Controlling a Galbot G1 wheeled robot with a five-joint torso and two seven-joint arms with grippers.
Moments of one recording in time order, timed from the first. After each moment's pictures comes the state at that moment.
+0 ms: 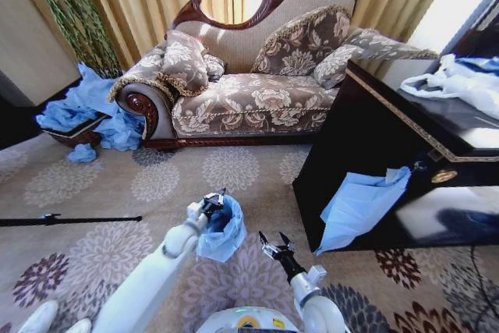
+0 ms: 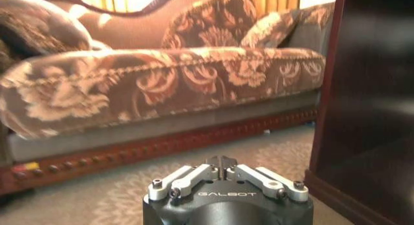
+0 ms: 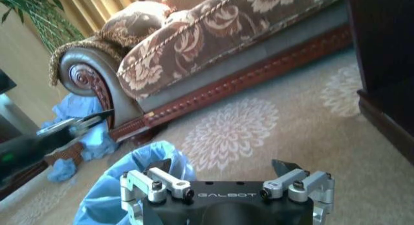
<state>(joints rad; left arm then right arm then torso) 1.18 -1.02 -0.26 -1.77 -0.39 -0.03 0.07 -1.55 1.30 0.26 1.88 0.57 0.05 -0.08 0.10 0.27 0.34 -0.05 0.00</state>
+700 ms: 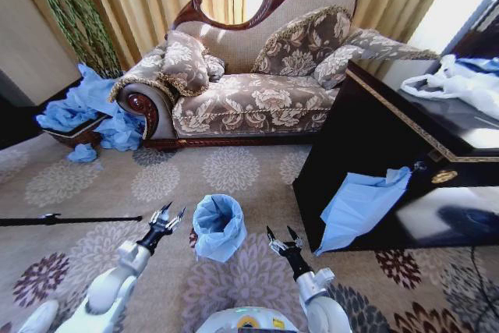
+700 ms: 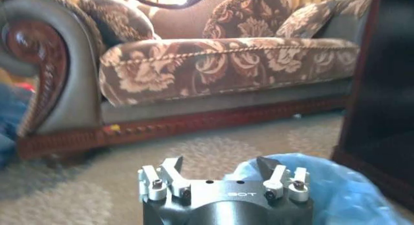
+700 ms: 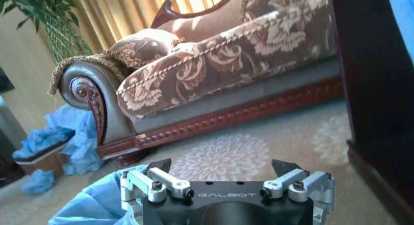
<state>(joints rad) 1.62 -1.06 -0.73 -1.85 -0.46 -0.14 0.32 -1.57 1.45 0.40 1.83 0.35 0.16 -0.23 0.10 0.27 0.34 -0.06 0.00</state>
